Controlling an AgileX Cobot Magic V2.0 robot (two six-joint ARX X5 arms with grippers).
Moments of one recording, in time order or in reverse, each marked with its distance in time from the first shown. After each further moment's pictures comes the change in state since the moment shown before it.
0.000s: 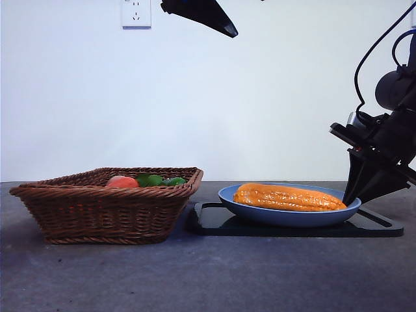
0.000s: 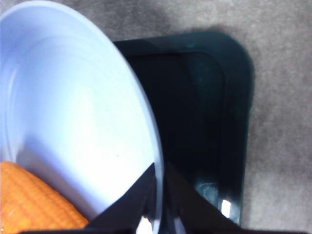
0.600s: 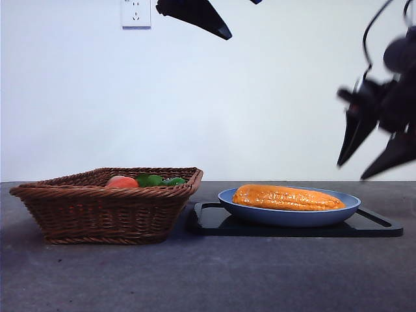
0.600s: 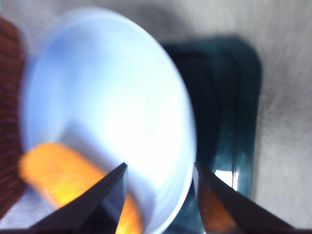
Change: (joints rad) left arm 0.025 0.000 0.000 -0.001 0.000 0.000; right arm -0.012 -0.160 0.000 -0.093 0.008 -0.006
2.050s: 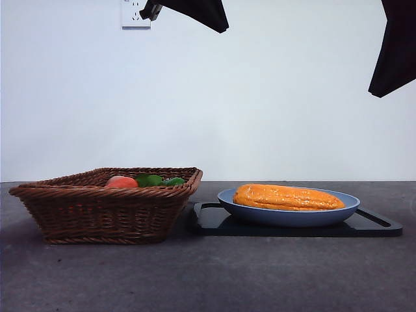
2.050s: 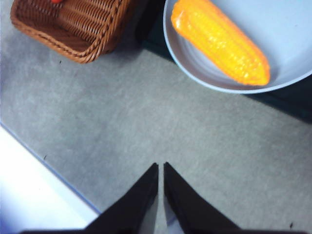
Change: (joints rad) left arm 0.031 0.000 0.001 -0.077 0.000 -0.013; right arm 0.300 -0.633 -0.241 -0.303 0.085 -0.178
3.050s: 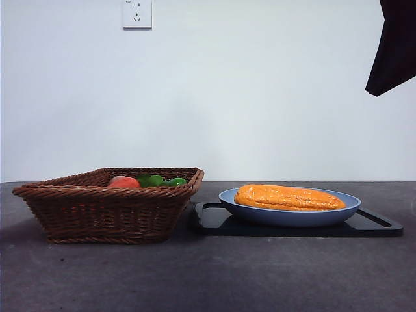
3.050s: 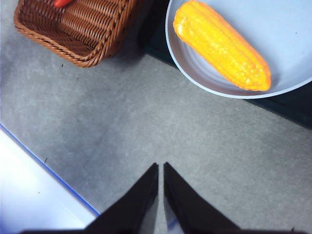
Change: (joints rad) left arm 0.189 -0.111 0.000 0.349 -0.008 0.014; right arm 0.000 0.000 0.000 0.010 0.000 0.000
